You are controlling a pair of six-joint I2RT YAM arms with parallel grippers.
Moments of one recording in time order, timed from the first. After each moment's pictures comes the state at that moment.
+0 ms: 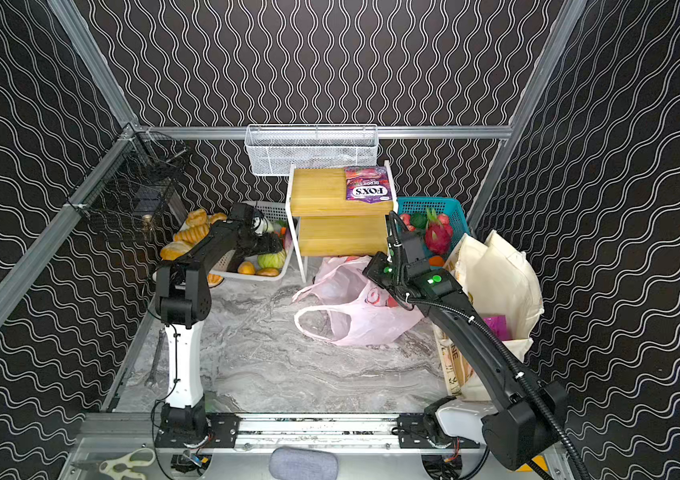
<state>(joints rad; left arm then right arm) -0.13 2.30 1.95 -0.71 0.22 -0.15 0.44 1.27 1.22 -0.63 -0.12 0.92</state>
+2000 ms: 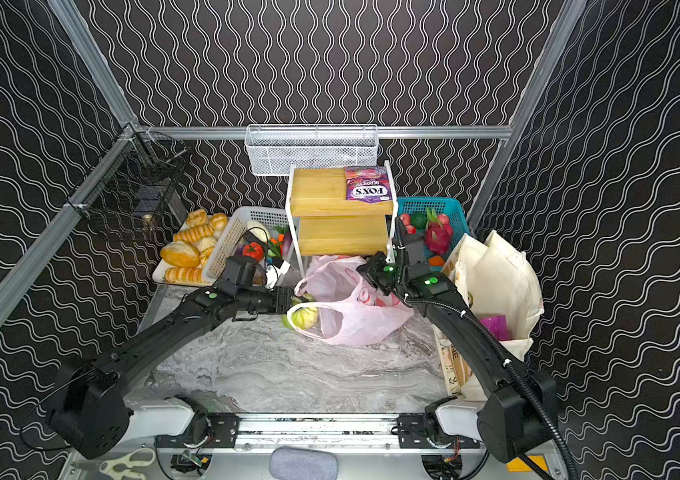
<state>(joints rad) -0.49 1.33 0.93 -0.29 0.59 -0.56 0.37 1.30 1.11 -0.41 -0.41 1.08</state>
